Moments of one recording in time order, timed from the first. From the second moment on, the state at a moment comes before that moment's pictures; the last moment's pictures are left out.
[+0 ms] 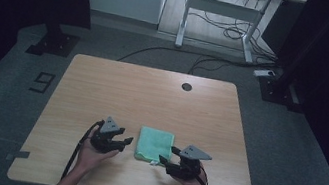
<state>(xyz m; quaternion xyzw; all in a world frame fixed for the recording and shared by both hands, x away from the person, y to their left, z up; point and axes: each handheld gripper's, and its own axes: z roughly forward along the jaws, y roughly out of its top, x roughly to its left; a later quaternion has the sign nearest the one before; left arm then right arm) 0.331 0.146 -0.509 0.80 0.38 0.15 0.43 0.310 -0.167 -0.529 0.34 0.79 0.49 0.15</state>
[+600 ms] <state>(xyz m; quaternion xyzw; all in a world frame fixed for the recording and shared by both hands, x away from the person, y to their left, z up) 0.279 0.164 -0.525 0.82 0.37 0.16 0.41 0.278 -0.222 -0.544 0.37 0.78 0.47 0.17</state>
